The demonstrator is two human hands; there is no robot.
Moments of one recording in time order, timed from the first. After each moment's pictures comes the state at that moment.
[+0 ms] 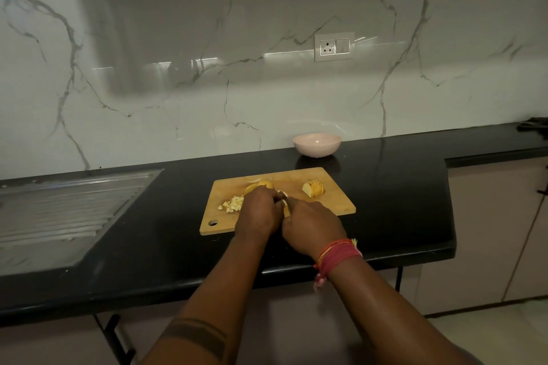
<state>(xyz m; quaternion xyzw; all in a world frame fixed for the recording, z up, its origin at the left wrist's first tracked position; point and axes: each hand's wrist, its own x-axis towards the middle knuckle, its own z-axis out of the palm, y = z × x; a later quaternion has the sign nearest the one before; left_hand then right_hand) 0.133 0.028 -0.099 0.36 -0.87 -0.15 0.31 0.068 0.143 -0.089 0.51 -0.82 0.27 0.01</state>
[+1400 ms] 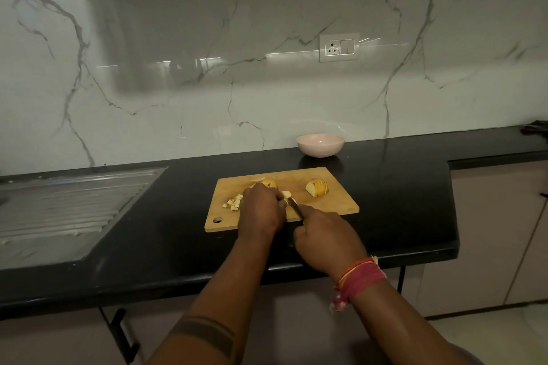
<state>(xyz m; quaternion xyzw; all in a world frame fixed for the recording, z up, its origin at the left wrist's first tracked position) 0.133 0.028 -0.105 0.41 -0.86 -0.07 0.30 0.073 0.174 -0.099 0.51 -0.81 0.30 0.01</state>
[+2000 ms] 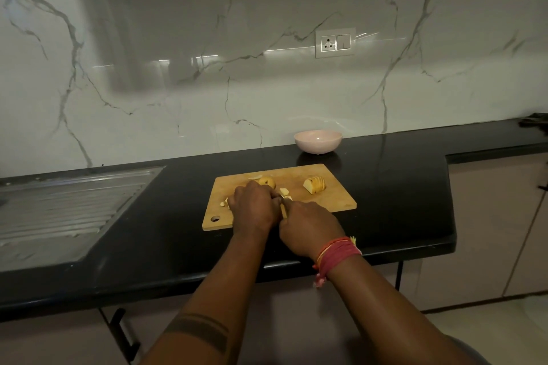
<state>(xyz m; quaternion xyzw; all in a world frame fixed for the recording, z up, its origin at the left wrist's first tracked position) 0.139 0.034 -0.094 0.46 -0.85 -0.06 0.25 0.078 0.151 -0.091 0.53 -0.81 0.25 0.01</state>
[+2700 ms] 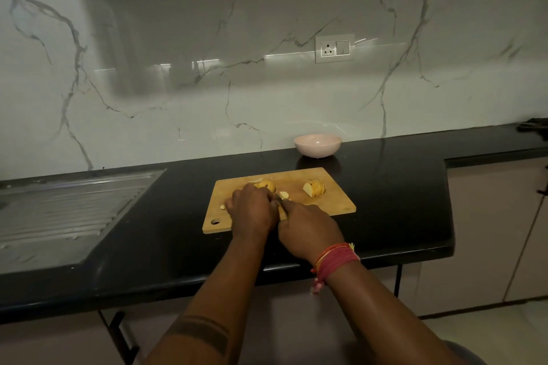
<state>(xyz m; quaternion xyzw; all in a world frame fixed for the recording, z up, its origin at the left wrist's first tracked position) 0.141 0.032 -0.098 0.47 -0.84 -0.04 0.28 0.081 0.151 -0.092 0.52 -0.80 0.29 0.01</state>
